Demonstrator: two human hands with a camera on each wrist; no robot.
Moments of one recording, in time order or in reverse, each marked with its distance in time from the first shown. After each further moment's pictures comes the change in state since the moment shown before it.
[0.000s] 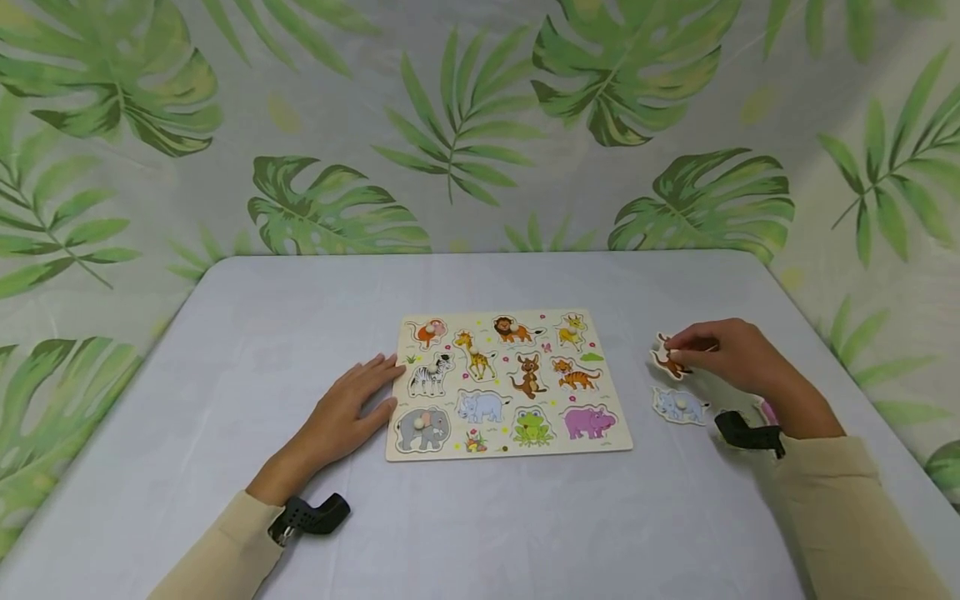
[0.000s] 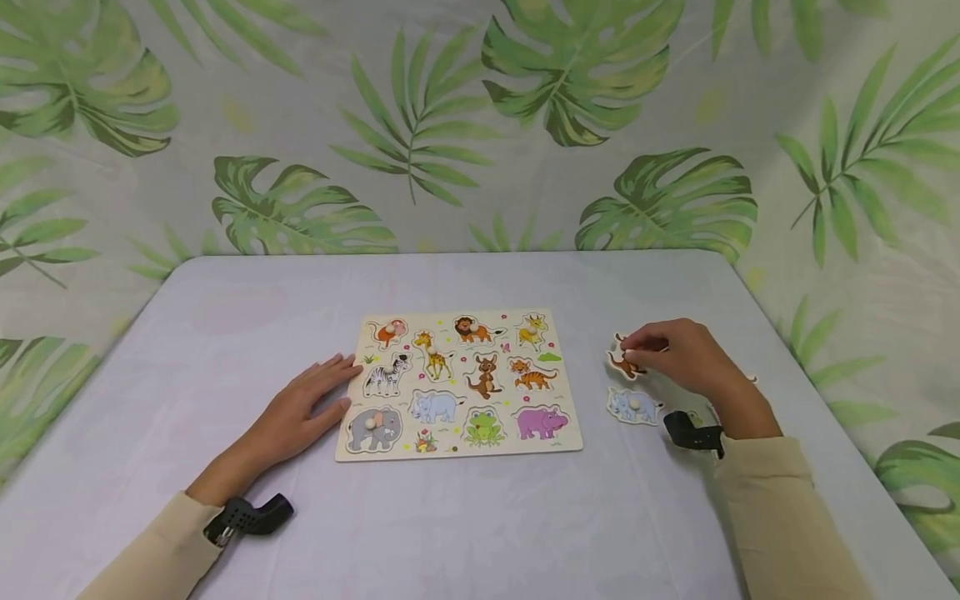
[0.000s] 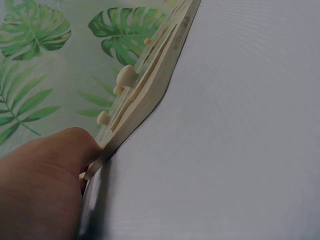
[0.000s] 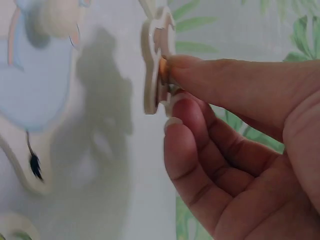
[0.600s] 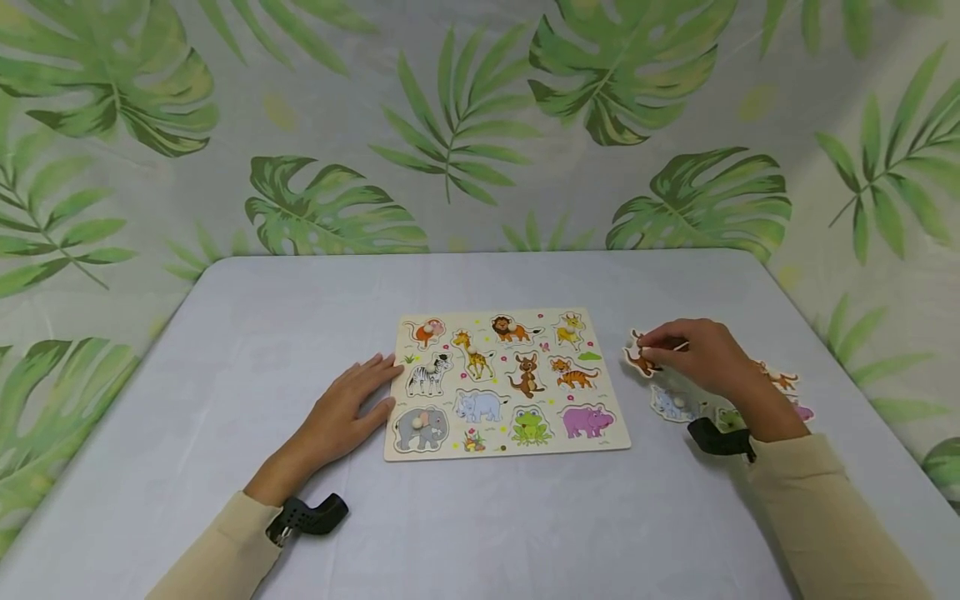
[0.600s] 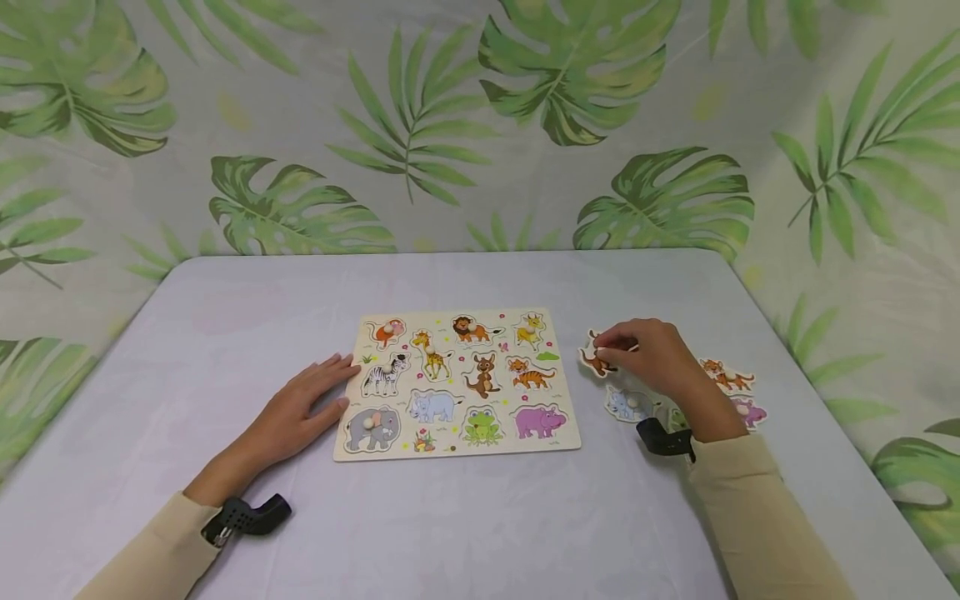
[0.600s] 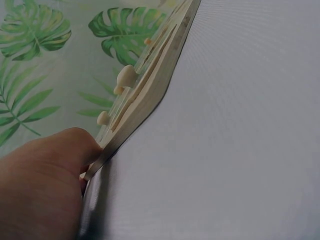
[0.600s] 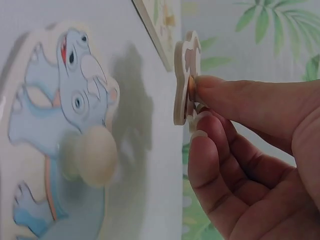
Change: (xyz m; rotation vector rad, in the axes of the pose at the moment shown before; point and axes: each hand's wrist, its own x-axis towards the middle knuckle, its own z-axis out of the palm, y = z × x) left_hand 0.001 0.003 -0.002 -0.004 -0.010 -0.008; right_hand 0.007 -0.024 0.019 0.027 0.060 -0.039
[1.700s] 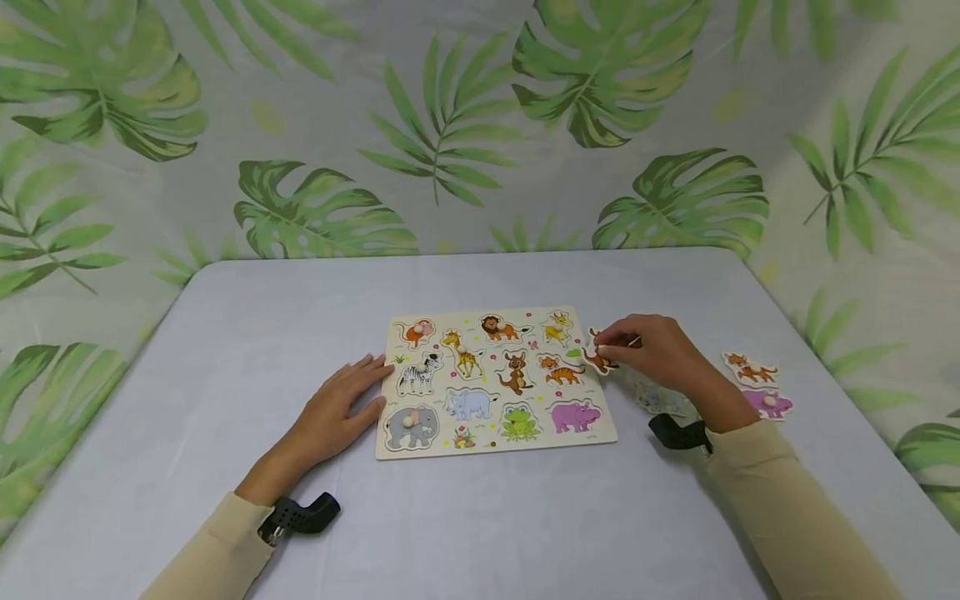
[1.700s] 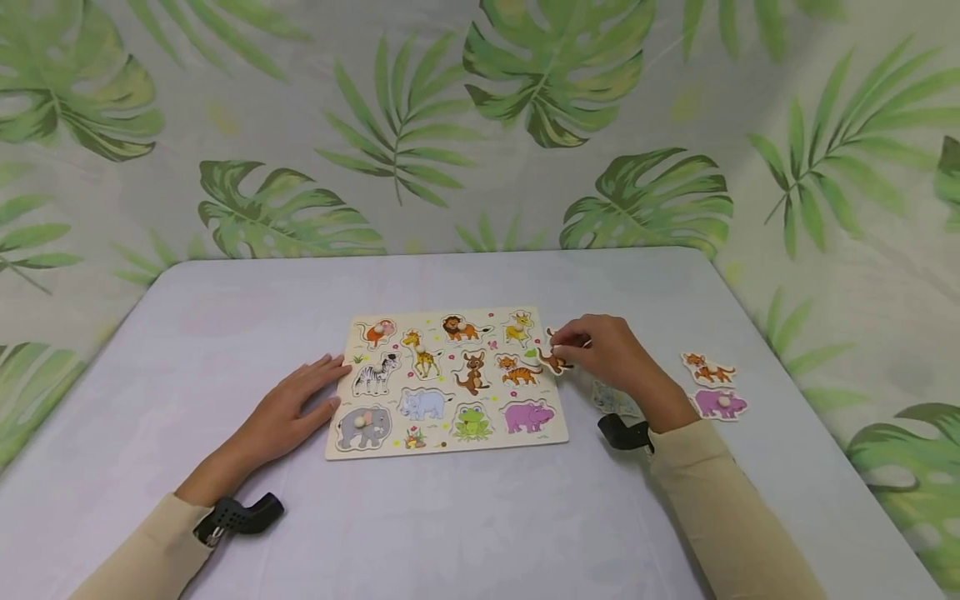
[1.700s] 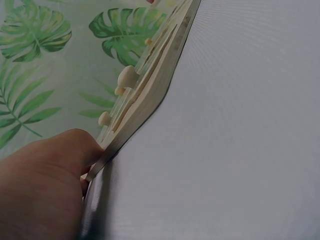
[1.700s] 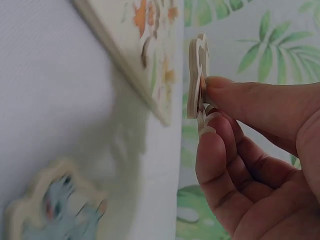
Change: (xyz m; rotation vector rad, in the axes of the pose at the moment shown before) left_hand 0.000 0.000 0.000 0.004 -0.003 -0.008; right_hand 0.010 -0.033 0.017 0.063 -0.006 -0.069
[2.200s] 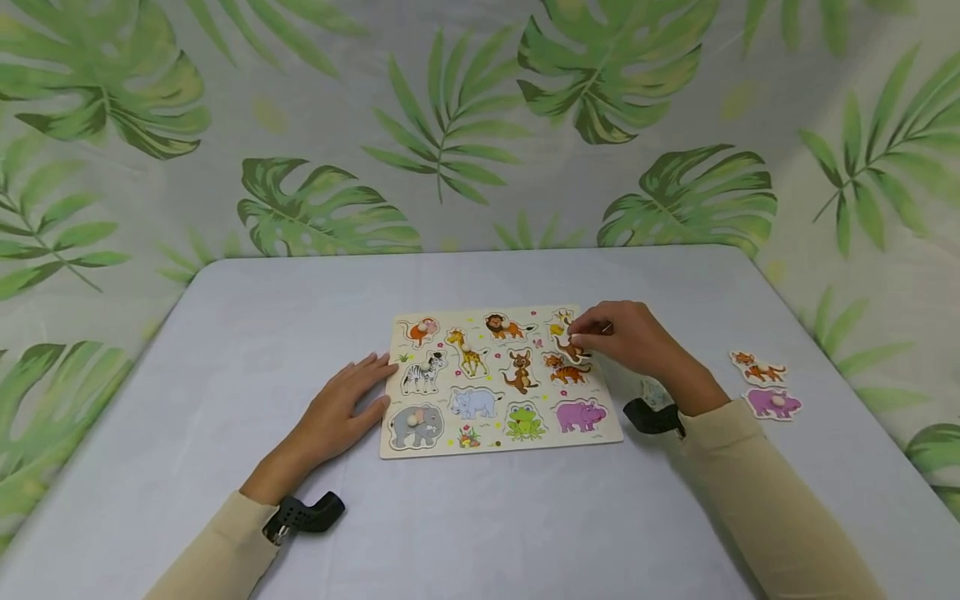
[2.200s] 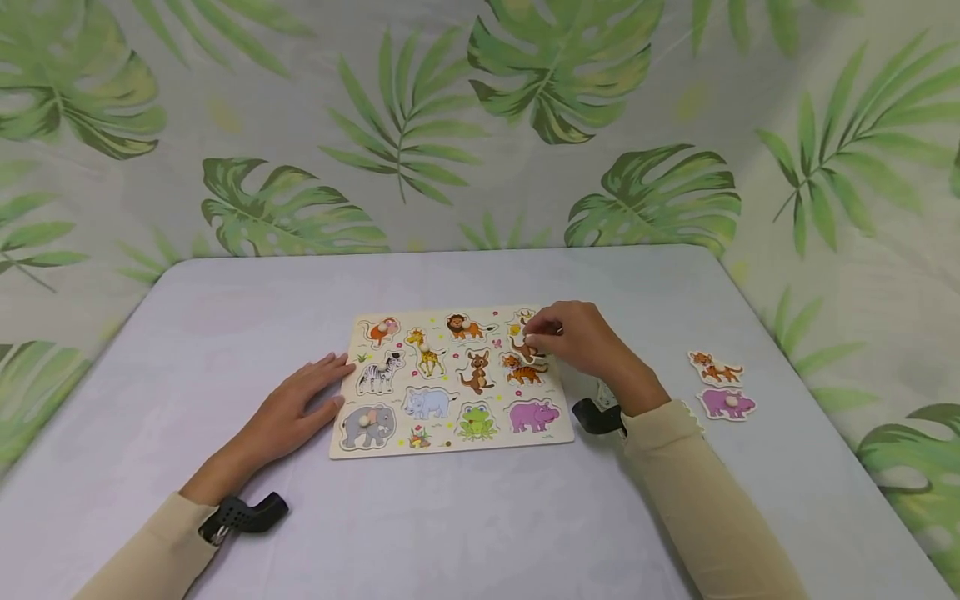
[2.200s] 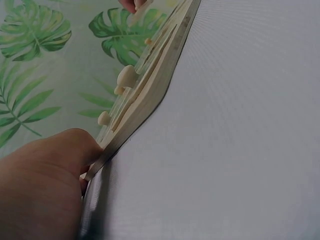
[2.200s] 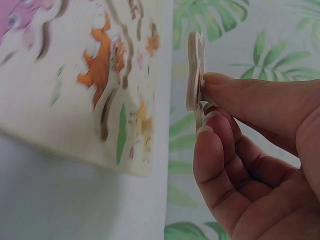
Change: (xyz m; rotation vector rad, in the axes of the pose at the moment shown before) left_hand 0.000 0.000 0.001 -0.001 -0.015 -0.021; right_hand 0.029 -0.026 0.013 0.038 -0.028 -0.059
